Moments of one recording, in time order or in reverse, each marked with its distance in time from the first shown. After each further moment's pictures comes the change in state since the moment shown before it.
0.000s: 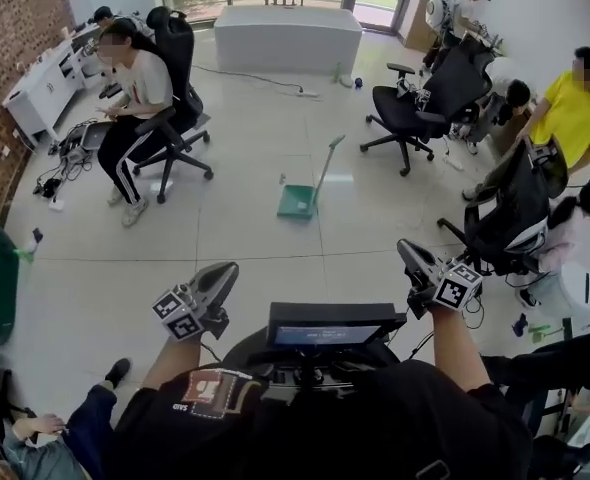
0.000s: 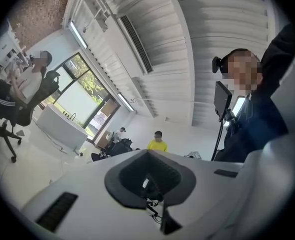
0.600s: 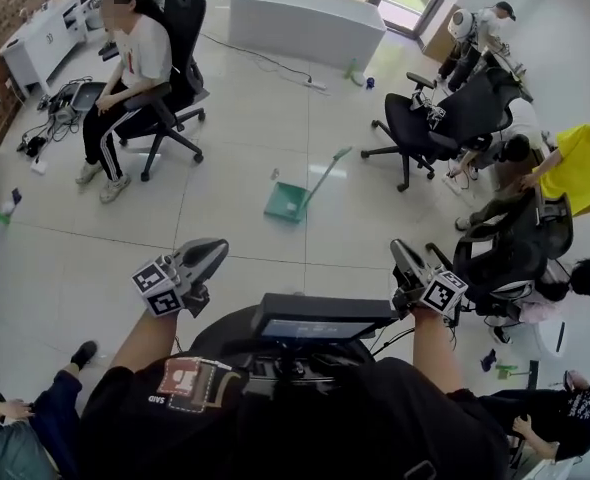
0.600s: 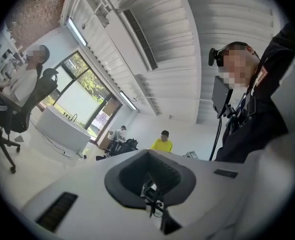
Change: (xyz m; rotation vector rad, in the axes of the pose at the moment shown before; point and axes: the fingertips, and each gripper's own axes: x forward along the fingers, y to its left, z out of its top) left arm 0.128 0.201 0.047 0.023 0.022 0.021; right arm 0.185 -0.188 0.048 0.081 0.032 -0.021
